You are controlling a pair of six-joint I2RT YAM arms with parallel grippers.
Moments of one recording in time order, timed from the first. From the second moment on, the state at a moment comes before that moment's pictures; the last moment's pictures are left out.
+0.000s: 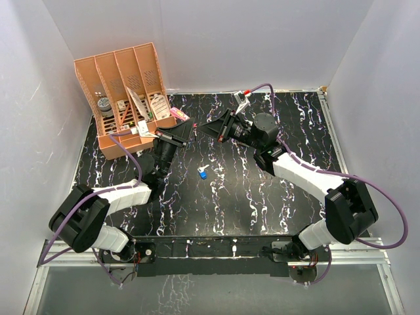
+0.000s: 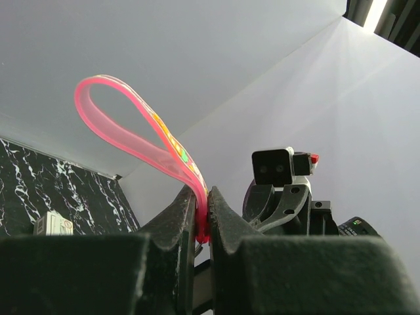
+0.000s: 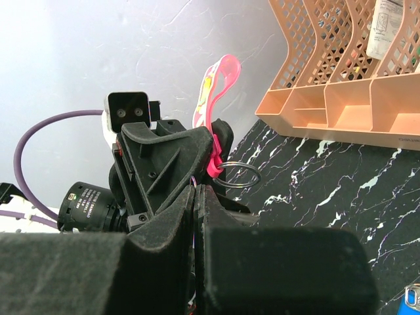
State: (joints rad) left arm -0.63 1.40 0.54 1.32 -0.19 -0.97; right arm 0.57 1.45 0.98 0.60 -0.51 0.90
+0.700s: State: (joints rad) left arm -0.63 1.40 0.54 1.33 -0.18 -0.97; right arm 0.56 1.47 0.98 0.63 -0.52 0.92
